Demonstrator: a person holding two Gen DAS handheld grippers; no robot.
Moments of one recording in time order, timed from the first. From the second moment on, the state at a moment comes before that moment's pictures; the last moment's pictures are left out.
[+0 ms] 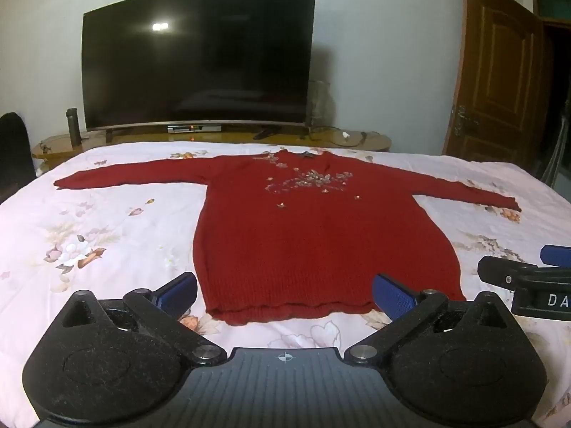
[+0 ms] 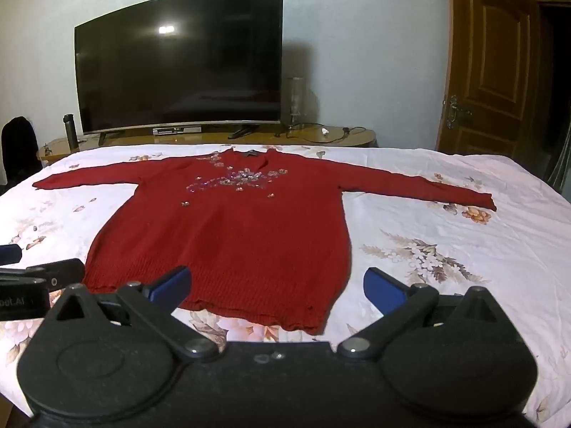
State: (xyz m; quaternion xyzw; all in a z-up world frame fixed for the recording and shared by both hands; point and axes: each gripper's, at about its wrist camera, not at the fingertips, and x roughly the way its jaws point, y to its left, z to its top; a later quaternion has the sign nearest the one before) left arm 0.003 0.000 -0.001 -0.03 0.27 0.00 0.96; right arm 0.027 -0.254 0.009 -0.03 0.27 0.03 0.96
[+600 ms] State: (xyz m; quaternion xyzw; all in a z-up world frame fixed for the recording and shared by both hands) left arm 0.001 0.003 -0.002 -0.03 0.27 0.00 0.96; right arm 0.029 -0.247 0.008 -0.04 0.26 0.04 0.96
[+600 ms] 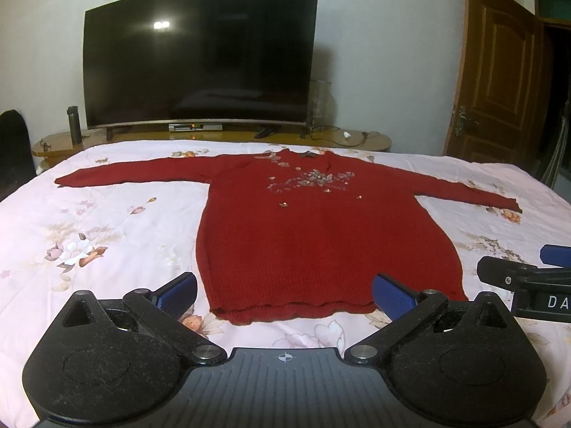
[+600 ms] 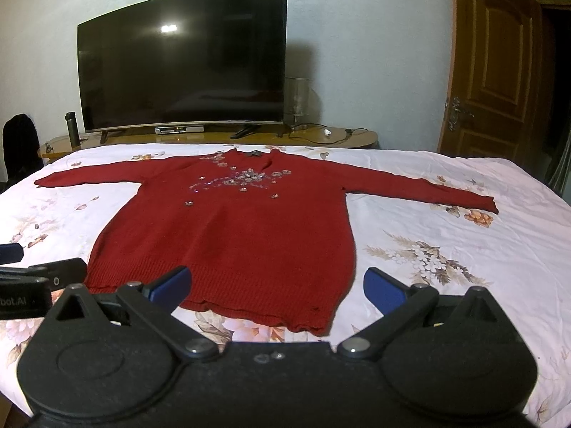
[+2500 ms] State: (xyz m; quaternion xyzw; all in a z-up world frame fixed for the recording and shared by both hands) left arm 0.002 0.005 -0.007 -0.03 0.27 0.01 0.96; right arm 0.029 -0.247 0.006 -0.04 0.26 0.04 0.96
